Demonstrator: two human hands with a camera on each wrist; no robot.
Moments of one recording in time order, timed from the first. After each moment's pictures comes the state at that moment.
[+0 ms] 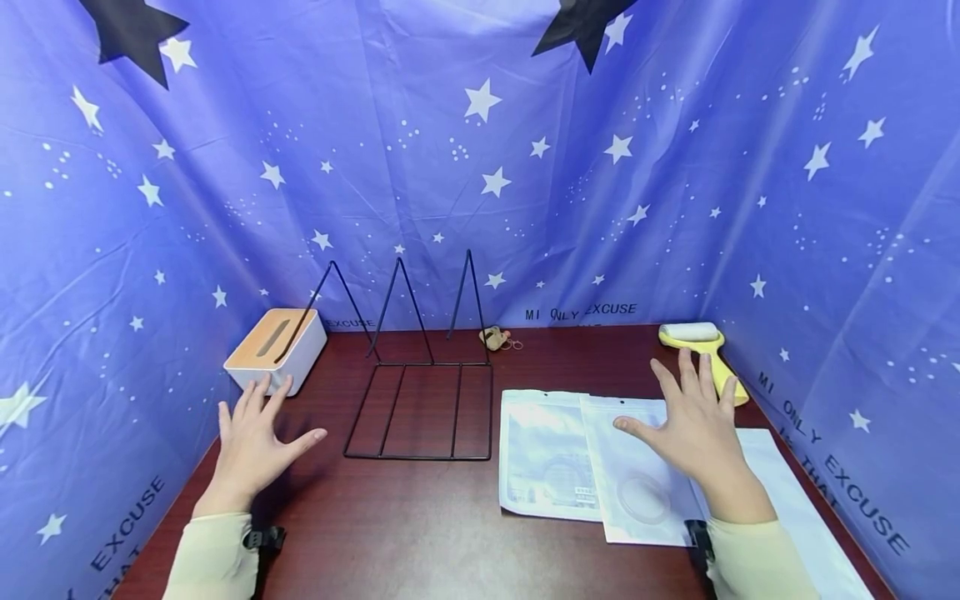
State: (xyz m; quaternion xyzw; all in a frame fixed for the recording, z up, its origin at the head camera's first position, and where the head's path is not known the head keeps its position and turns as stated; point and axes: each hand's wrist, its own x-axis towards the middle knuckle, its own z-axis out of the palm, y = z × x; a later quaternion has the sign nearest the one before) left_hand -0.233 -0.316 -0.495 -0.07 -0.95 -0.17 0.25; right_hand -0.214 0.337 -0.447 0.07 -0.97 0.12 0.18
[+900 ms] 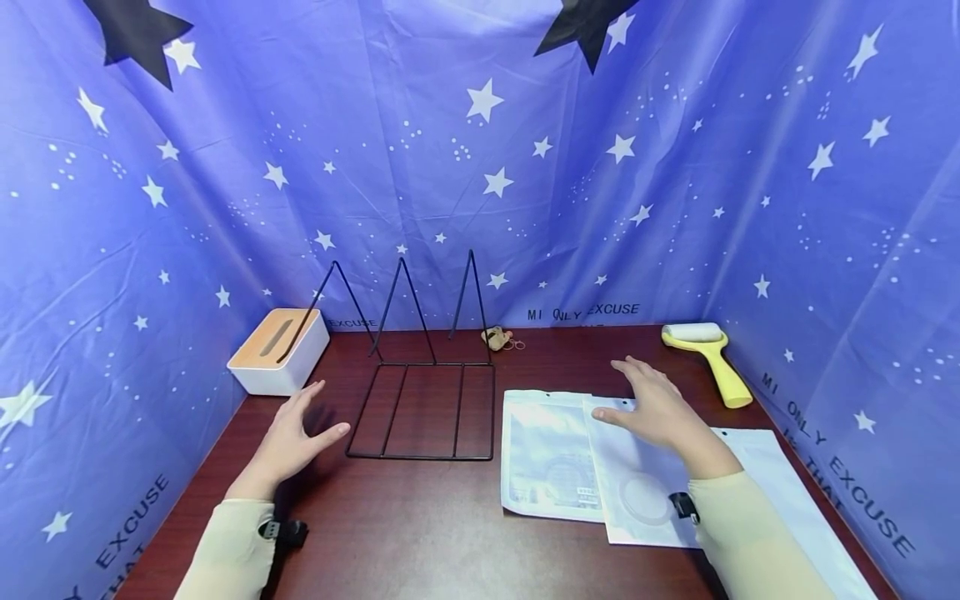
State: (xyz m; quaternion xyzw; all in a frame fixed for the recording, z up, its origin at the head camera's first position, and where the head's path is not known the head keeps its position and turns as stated) left_hand -0.251 -0.290 -0.507 -0.09 -0.94 -0.30 0.14; right_hand -0.257 0.316 -0.446 0.13 -0.97 0.22 0.03
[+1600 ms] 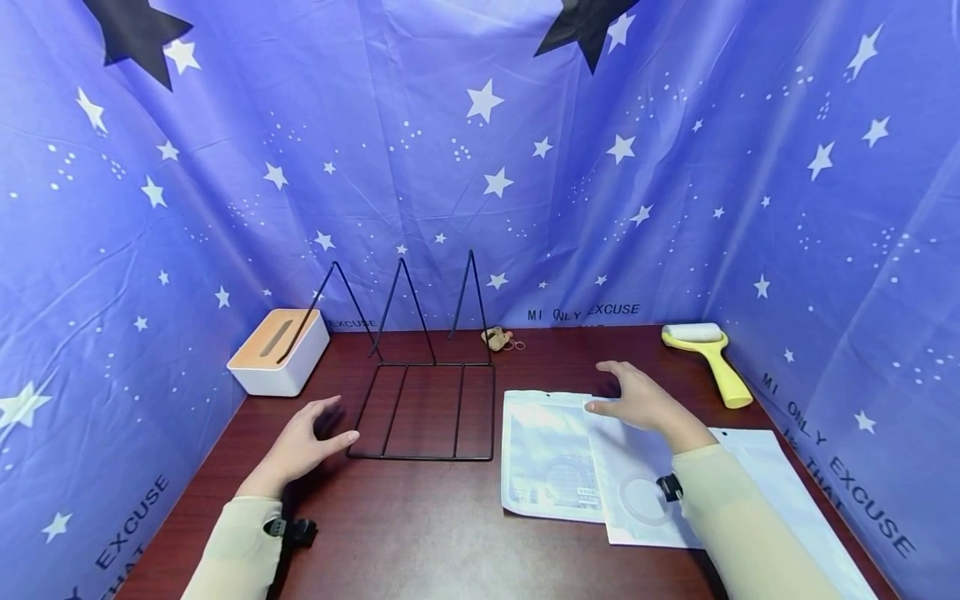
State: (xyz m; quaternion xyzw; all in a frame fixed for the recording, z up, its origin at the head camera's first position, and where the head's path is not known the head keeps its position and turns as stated) left_hand -0.256 -0.282 -0.515 -0.08 -0.93 -0.34 0.06; right_hand -0.294 0.310 -0.464 0.13 -0.96 0.26 -0.04
